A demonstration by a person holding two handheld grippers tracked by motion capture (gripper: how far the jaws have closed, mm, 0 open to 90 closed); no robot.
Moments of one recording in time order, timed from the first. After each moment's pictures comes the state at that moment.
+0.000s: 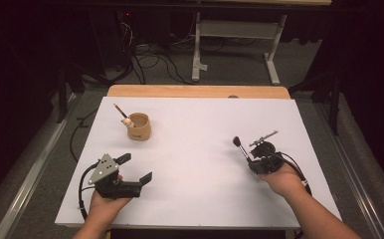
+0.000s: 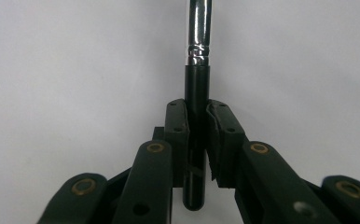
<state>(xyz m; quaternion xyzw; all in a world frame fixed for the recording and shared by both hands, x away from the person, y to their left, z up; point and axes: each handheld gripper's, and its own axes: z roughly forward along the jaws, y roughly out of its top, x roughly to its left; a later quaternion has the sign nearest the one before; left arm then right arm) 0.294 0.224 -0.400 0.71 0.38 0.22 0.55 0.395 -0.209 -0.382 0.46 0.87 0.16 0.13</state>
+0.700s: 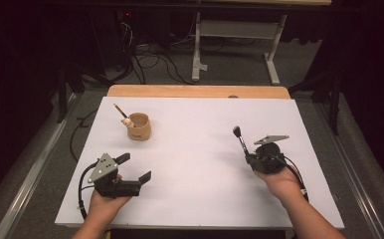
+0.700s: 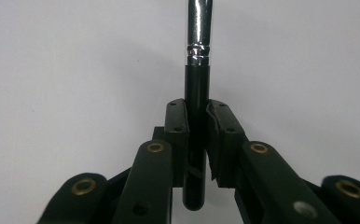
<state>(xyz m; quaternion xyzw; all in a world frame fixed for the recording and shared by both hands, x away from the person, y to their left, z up) 0.297 0.227 -0.403 0.71 0.38 0.22 0.55 0.384 -0.215 -0.382 0.46 0.82 0.28 0.17</state>
